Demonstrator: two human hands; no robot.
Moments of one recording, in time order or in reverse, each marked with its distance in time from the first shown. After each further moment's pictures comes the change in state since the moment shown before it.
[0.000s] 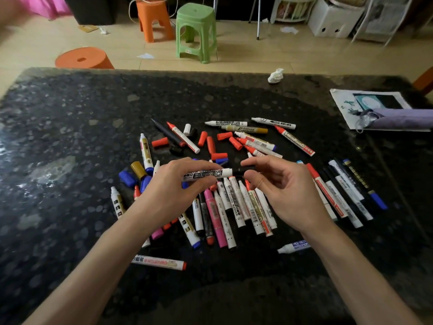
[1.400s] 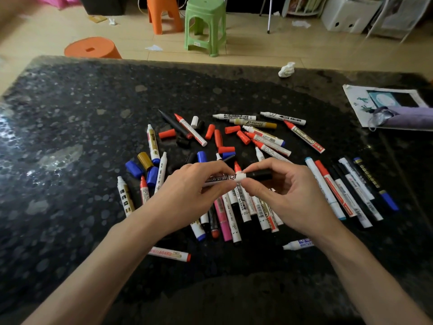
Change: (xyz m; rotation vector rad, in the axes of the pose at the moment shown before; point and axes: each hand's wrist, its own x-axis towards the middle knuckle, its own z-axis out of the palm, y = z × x) left_hand -0.010 0.017 0.007 0.063 -0.170 0.047; right_hand -0.009 -0.004 0.005 0.025 -0.149 0.046
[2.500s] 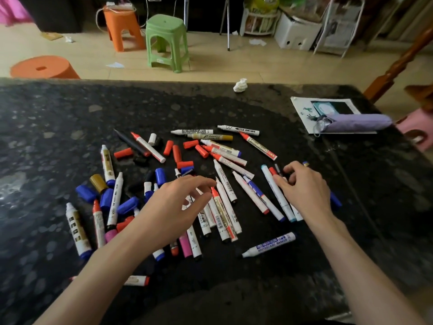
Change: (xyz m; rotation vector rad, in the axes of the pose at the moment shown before) left_hand 0.025 0.024 0.035 -0.011 0.041 0.024; right_hand 0.012 0.087 -0.109 -0.919 0.468 0.412
